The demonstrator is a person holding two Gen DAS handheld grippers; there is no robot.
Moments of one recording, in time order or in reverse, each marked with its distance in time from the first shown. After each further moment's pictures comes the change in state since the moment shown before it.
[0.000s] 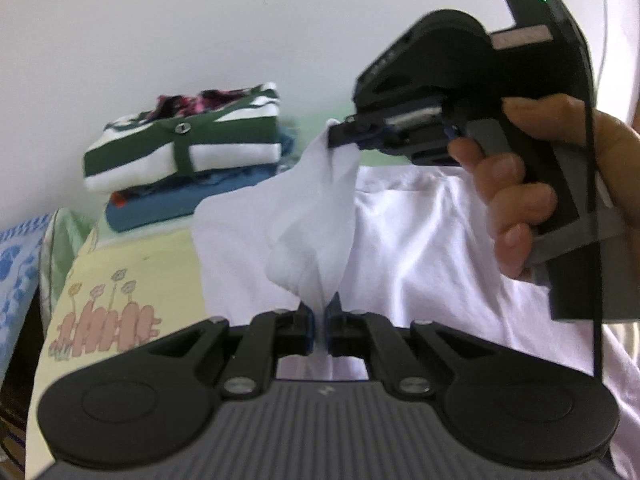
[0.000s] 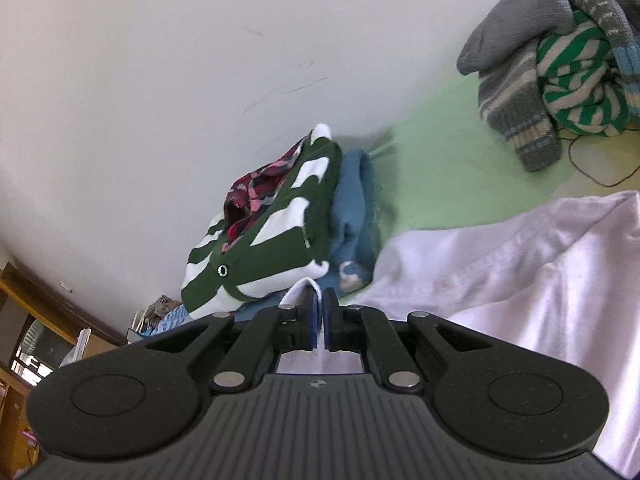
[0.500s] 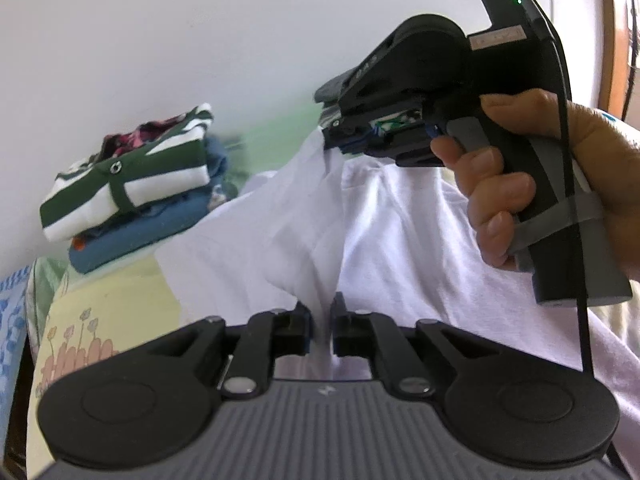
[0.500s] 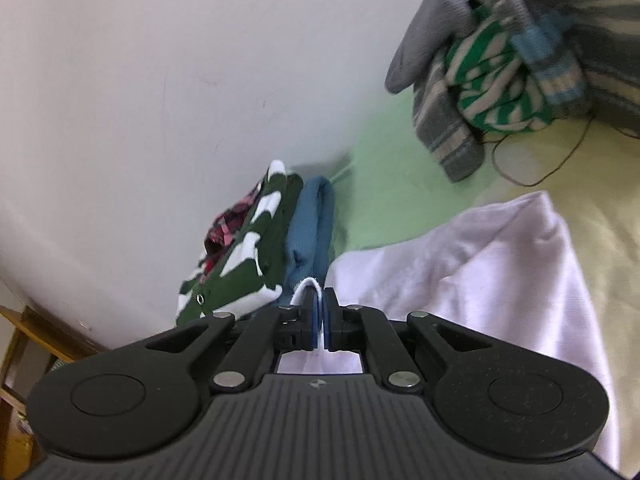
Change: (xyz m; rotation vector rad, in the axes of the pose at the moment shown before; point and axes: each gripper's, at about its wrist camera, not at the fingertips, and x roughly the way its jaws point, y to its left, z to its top) left arm 0.007 -0.055 0.000 0.168 -0.001 -0.011; right arm -0.038 -0.061 0.004 0.120 -0.071 0.054
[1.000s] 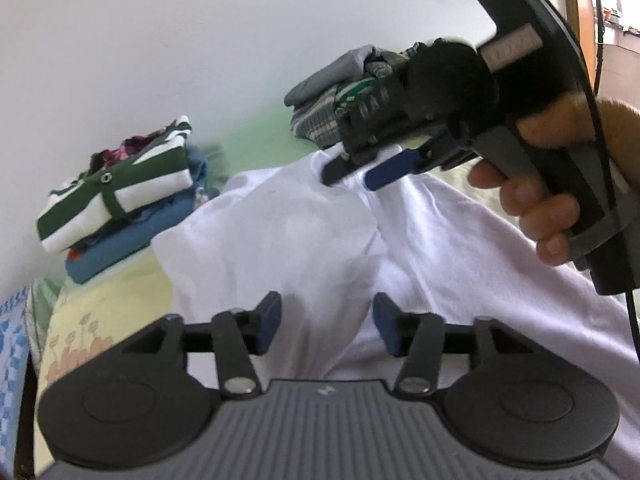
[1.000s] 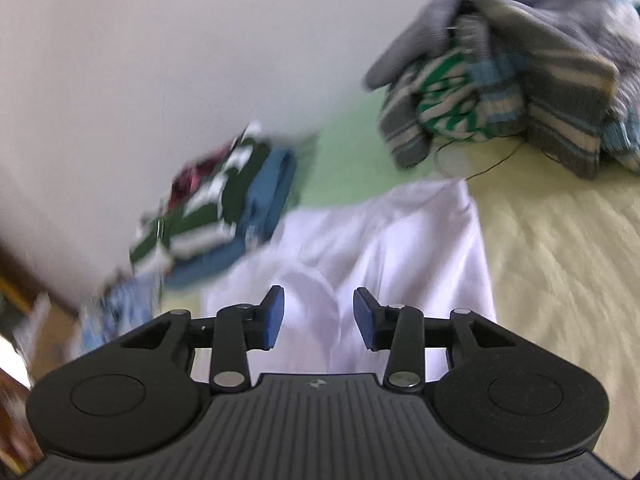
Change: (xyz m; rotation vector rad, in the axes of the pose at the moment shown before) left arm -0.038 0.000 -0.026 0.088 -0.036 -0.049; right arm -0.031 0.016 -0.039 -0.320 0.074 -0.224
